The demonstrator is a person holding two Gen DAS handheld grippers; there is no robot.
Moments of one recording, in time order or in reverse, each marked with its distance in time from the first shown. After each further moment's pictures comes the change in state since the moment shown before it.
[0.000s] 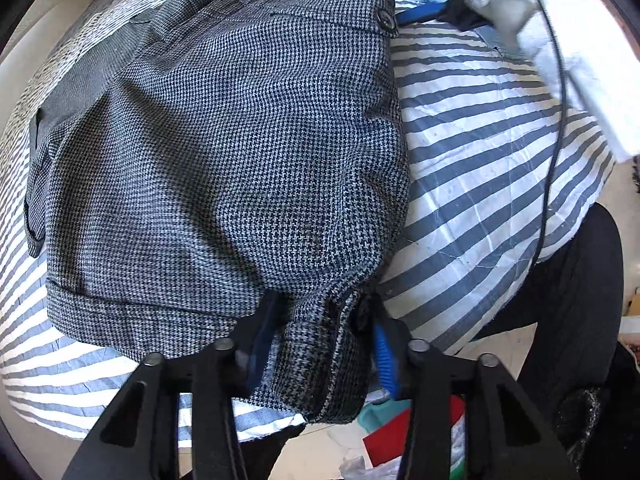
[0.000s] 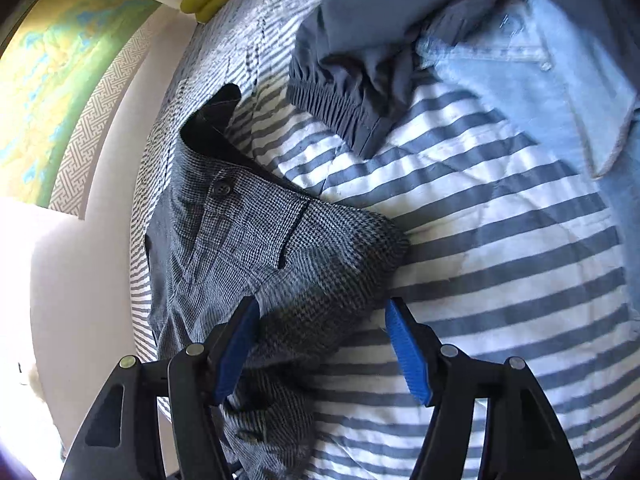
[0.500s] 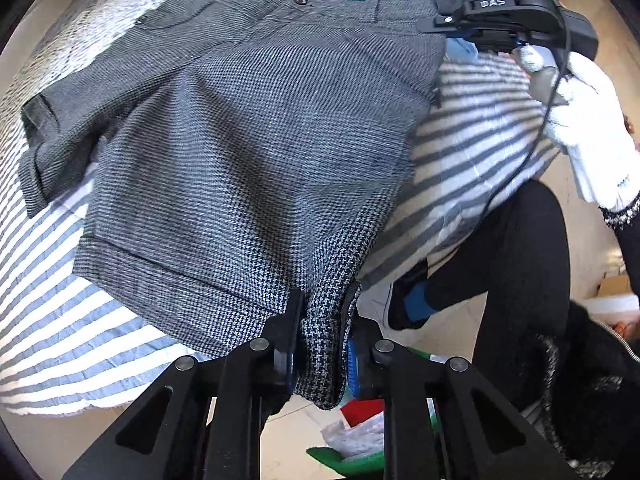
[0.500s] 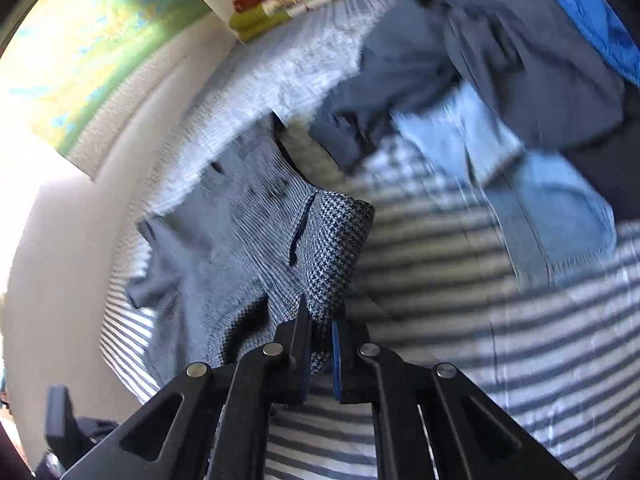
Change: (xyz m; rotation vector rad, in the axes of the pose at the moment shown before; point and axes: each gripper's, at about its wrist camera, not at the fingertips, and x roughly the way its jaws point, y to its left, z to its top) left arm -0.064 0.030 -0.018 0.027 0.020 -0.140; right arm -0.083 -0.007 -0.078 -0.233 -0.150 -0.166
